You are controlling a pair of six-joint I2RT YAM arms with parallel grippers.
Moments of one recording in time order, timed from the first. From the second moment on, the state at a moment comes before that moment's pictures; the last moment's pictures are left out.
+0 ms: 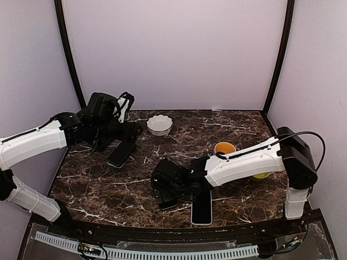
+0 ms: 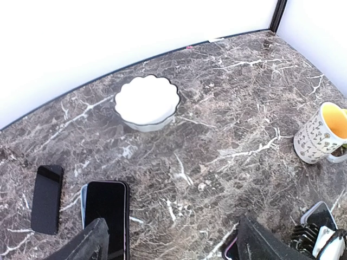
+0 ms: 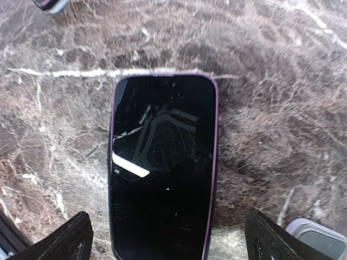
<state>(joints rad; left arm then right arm) -0.74 1.31 1.12 -0.43 -0.23 -0.16 1.31 1.95 1.34 -0.49 0.32 0.85</state>
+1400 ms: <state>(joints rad) -0.73 1.21 1.01 -0.33 -0.27 -0.07 1.35 2.13 1.53 -0.67 0.34 0.87</state>
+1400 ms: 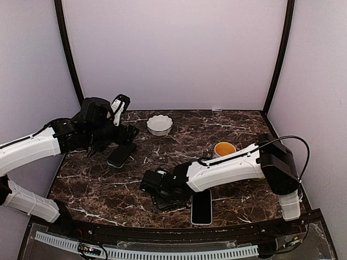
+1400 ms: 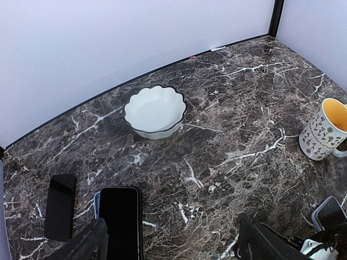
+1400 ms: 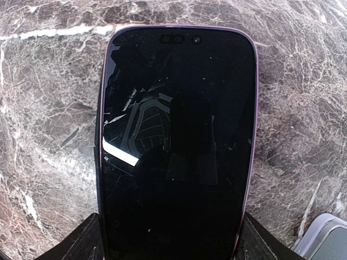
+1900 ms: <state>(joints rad) -0.73 1.22 1.00 -0.33 -0.25 -0.06 1.39 2.12 1.50 -0.63 0.45 0.85</state>
